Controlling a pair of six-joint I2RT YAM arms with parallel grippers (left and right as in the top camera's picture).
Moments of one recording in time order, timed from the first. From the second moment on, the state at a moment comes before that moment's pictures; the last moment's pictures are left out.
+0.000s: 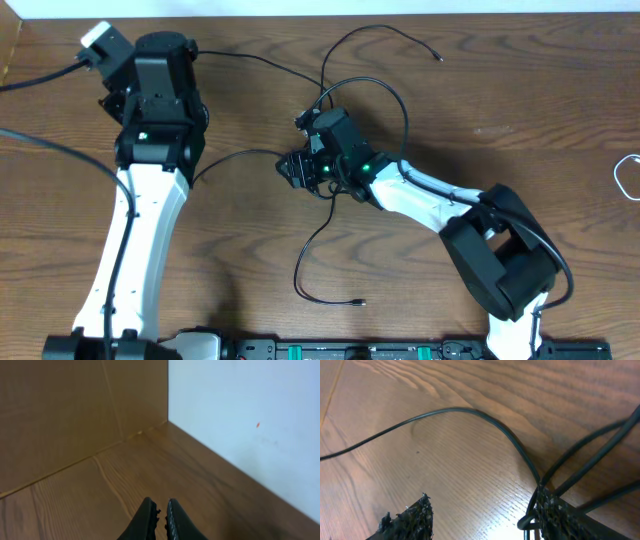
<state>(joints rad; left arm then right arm) -0.06 1.44 1.30 -0.37 -0.88 -0.43 0.70 2.01 1.23 0.03 -0.34 0.49</state>
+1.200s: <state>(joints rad) -0.06 1.47 1.30 -0.45 -0.57 -0.43 0.70 2.10 1.23 0.10 -0.16 0.68</state>
